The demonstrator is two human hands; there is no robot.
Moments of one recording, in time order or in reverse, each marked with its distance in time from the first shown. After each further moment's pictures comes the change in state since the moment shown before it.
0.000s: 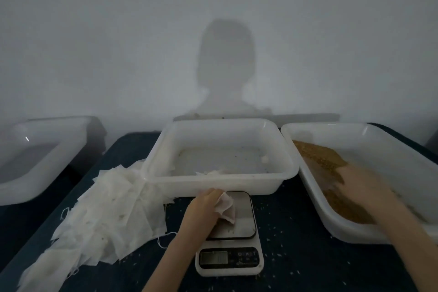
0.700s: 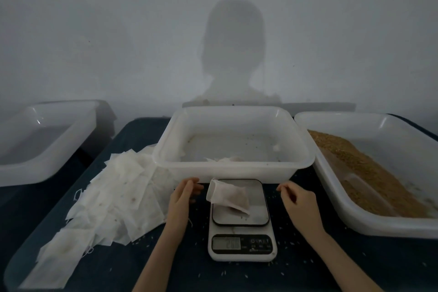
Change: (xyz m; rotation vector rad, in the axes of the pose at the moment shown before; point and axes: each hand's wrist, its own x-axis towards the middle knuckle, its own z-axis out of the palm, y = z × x) left_hand -0.035 -0.050 -0.009 -0.961 0.300 -0.473; right_hand -0.049 -0.144 0.081 1.025 0.301 -0.187
